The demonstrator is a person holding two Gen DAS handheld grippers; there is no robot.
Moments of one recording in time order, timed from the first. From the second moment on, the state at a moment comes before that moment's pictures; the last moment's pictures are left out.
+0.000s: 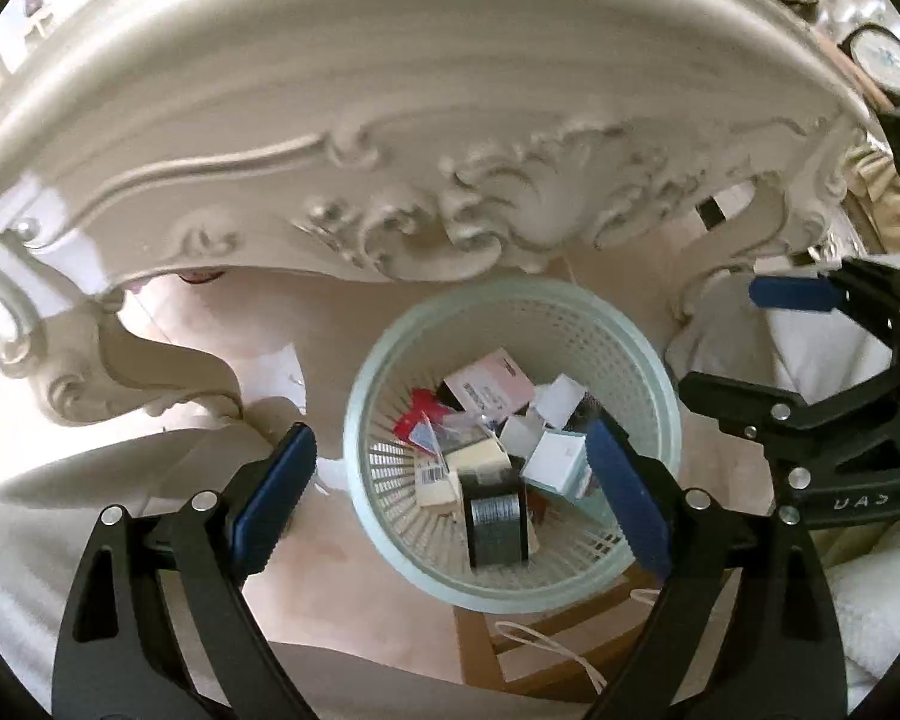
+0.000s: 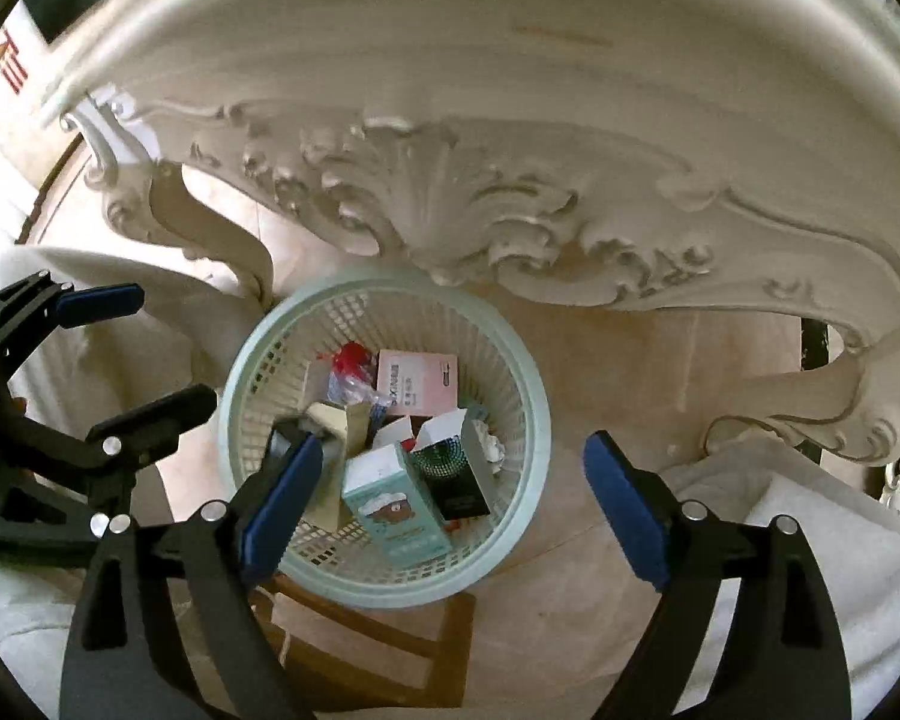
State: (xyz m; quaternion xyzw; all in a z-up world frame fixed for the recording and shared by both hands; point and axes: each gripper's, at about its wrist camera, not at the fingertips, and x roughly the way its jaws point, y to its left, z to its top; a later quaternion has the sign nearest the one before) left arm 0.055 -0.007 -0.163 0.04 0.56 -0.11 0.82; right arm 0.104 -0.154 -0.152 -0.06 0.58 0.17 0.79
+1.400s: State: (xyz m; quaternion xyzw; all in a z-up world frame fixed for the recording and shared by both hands) left arm 0.016 0.008 -0.016 -0.03 0.44 0.01 0.90; right arm 0.073 -0.186 -0.050 -0.02 0.50 0.04 0.87
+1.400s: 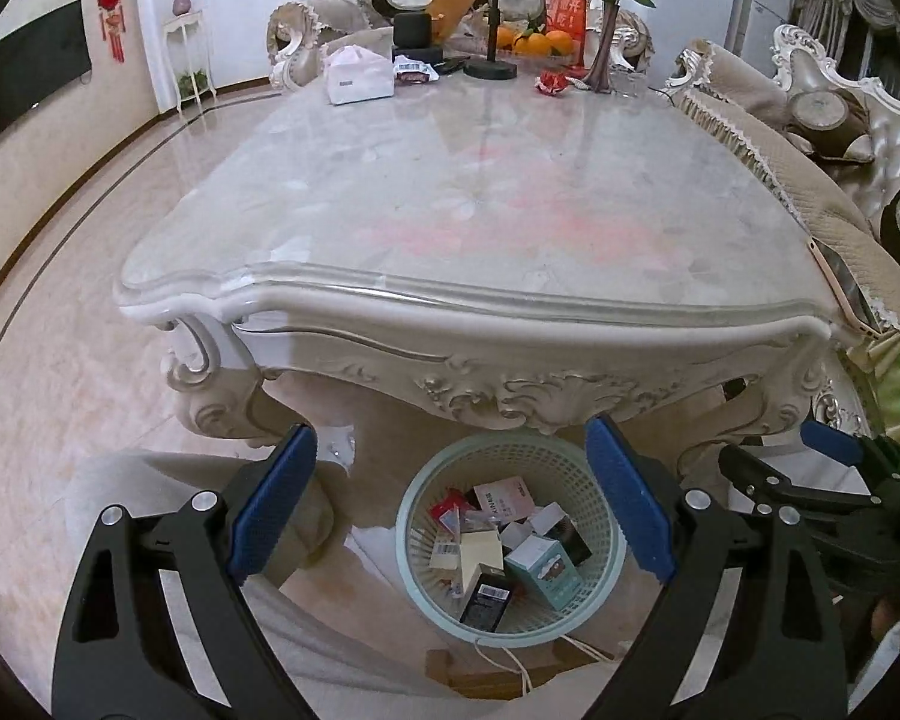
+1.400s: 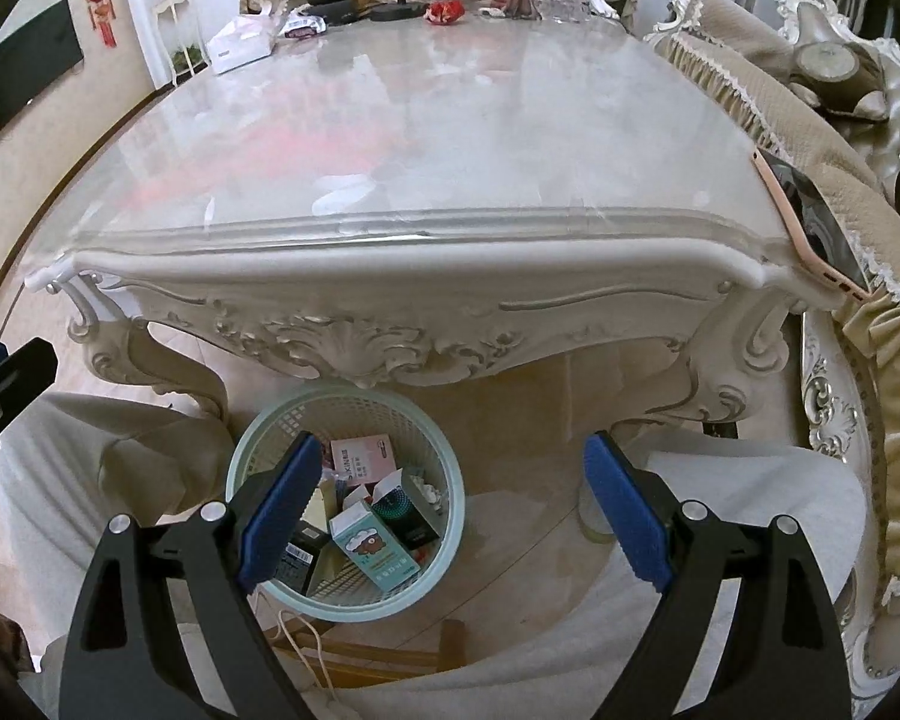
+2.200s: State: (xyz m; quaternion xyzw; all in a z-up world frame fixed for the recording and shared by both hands) left arm 0.015 0.008 -0.017 -0.02 0.44 0.02 0.90; right arm 0.071 -0.179 -0.046 -0.03 0.50 0.04 0.87
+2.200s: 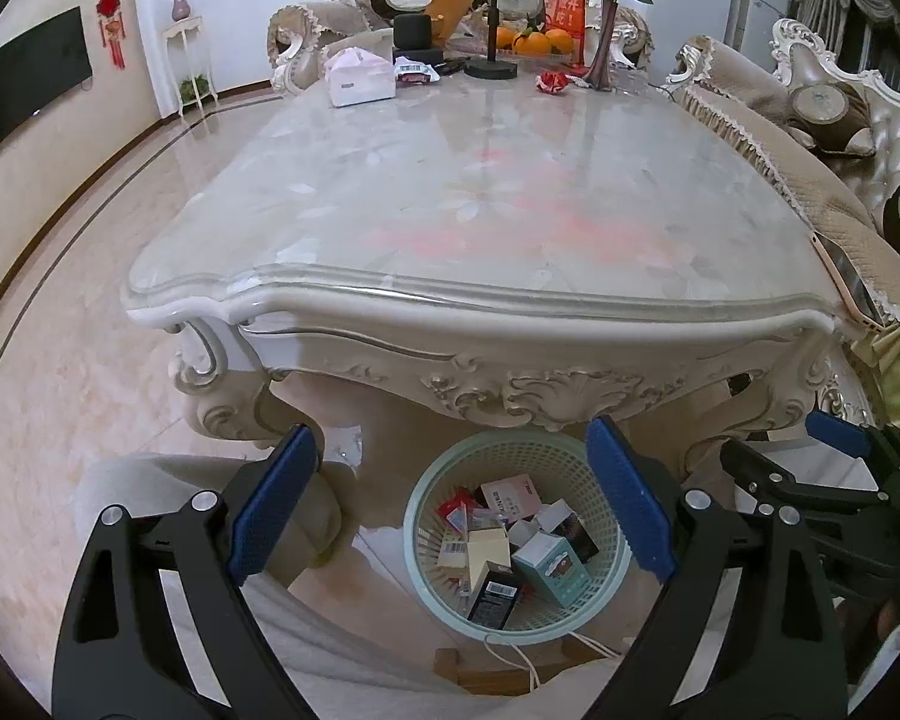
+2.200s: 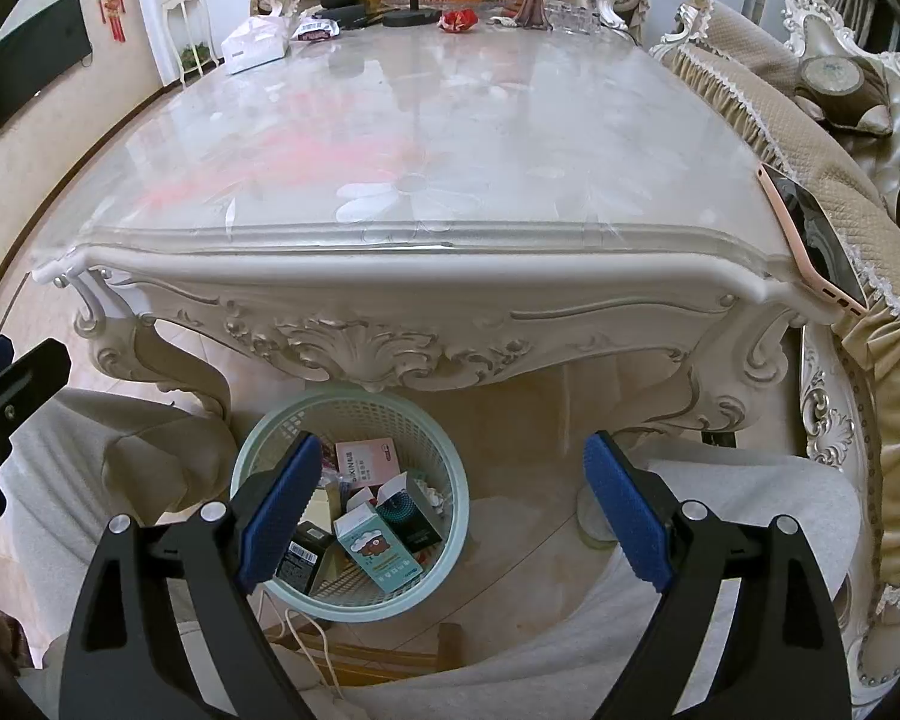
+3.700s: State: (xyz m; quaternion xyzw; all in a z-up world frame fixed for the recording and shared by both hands) left arm 0.017 0.011 -0.020 -0.02 0.45 0.03 0.89; right arm 0.073 -0.178 -0.049 -0.02 0.50 0.04 0.87
